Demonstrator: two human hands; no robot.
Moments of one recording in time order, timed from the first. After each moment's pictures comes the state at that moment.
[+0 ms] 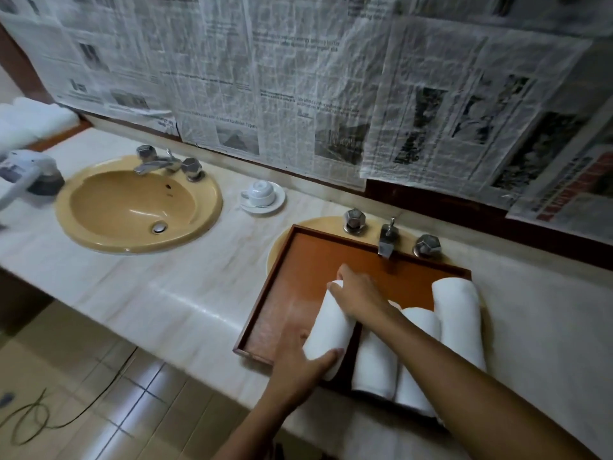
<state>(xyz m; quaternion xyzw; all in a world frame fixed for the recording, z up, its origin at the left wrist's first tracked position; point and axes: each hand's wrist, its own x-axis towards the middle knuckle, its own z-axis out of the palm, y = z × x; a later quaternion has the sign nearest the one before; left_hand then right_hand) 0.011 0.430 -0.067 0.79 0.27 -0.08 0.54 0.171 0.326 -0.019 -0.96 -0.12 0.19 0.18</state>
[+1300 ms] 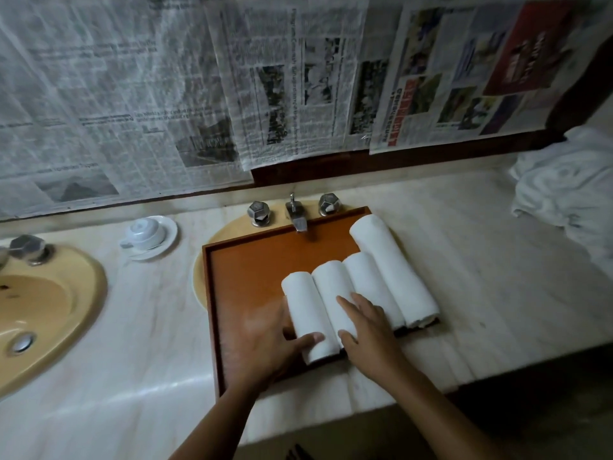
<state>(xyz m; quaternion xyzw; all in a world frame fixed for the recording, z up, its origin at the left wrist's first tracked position) 0.072 0.480 -0.085 0.79 -0.03 -0.31 0.53 0.003 0.279 -0.046 -0.95 0.12 0.06 0.27</state>
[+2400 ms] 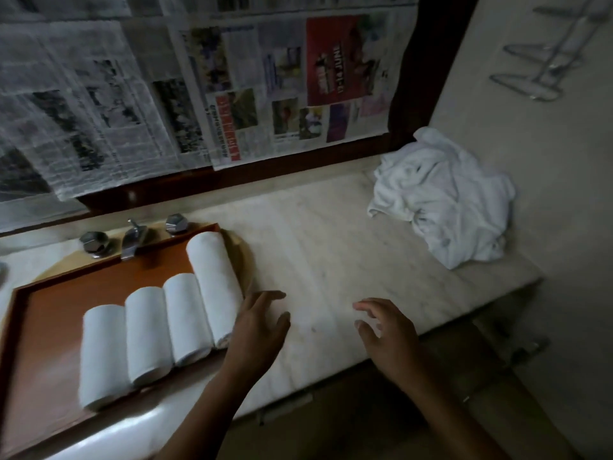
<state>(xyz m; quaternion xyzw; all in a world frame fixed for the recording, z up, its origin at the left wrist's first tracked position) -0.023 0.151 -0.012 0.89 -0.21 -0.06 0.41 -0.144 -0.074 -0.024 -0.90 0.20 -0.12 0.38</state>
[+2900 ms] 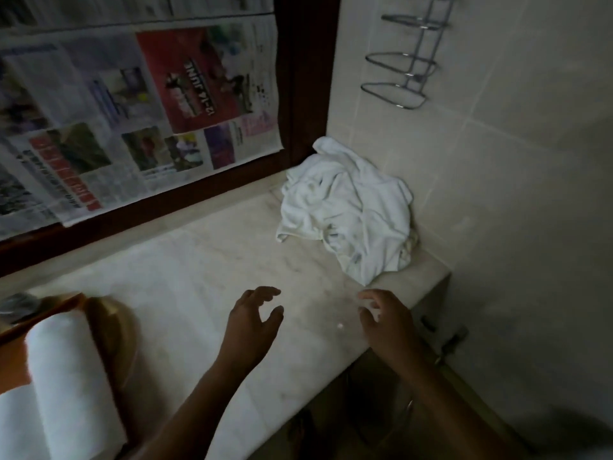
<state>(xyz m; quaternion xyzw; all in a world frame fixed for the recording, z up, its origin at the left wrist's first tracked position) 0.011 -0.070 -0.018 0.84 -0.28 -0.12 0.44 -0.157 -0.271 -0.034 -0.84 0.36 -0.20 0.34</state>
